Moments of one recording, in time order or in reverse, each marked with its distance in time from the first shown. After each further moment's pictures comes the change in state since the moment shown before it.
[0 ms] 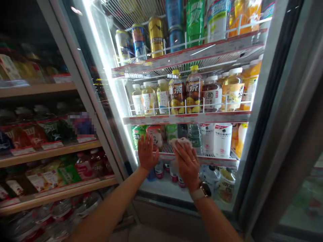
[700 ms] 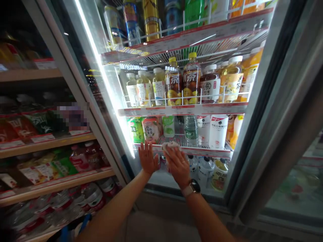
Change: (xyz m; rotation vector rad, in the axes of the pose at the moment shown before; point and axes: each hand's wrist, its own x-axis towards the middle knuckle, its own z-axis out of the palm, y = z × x) left_hand -0.077 0.025 0.016 -0.002 -0.035 -0.097; right_hand -0.043 -0.017 0.006 0.022 -0.067 -0.033
